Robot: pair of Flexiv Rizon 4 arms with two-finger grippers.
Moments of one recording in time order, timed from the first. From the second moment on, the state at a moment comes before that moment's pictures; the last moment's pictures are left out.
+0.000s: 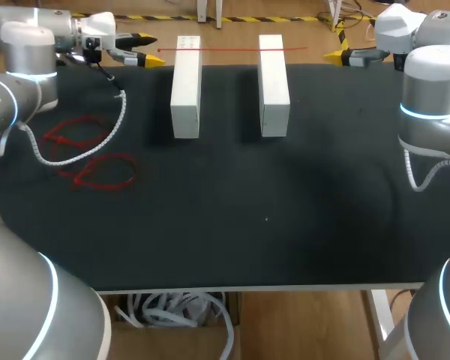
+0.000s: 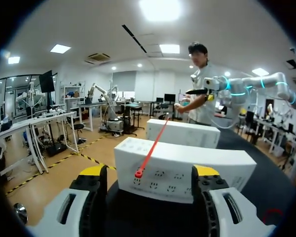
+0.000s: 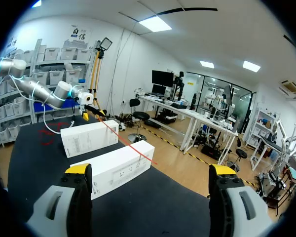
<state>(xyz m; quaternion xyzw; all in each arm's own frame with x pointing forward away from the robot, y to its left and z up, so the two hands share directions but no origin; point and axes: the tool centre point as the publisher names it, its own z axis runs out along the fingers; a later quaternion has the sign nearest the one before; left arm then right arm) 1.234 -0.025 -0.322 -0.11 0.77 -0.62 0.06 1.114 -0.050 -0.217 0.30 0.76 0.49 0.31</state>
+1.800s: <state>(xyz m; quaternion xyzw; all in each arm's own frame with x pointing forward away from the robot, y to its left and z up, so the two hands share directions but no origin) 1.231 -0.025 -0.334 -0.10 0.77 -0.62 0.07 1.114 -0.050 -0.217 0.30 0.76 0.49 0.31</state>
